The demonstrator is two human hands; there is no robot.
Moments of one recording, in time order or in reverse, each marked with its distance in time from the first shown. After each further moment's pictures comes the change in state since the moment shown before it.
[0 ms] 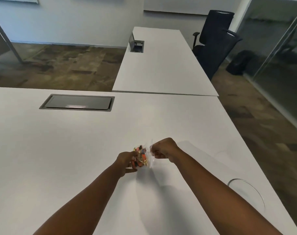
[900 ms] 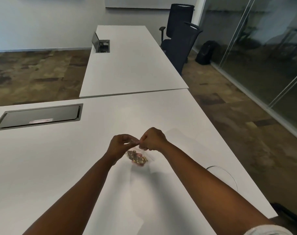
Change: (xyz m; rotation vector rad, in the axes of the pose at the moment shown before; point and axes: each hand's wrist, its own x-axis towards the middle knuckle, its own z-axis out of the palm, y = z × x) left_hand 0.005 0.053 0.067 0.424 -0.266 0.682; right_hand 0.000 -0.014 -0.057 -0.462 0.138 -0.173
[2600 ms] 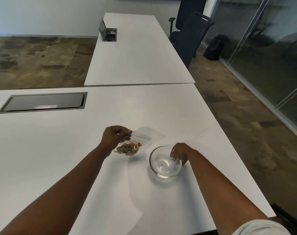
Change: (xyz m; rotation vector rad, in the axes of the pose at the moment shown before) left_hand -0.007 -0.008 -0.018 -0.132 0.145 -0.169; right_hand 0.011 0.118 -0.013 -0.157 -0.312 0.294
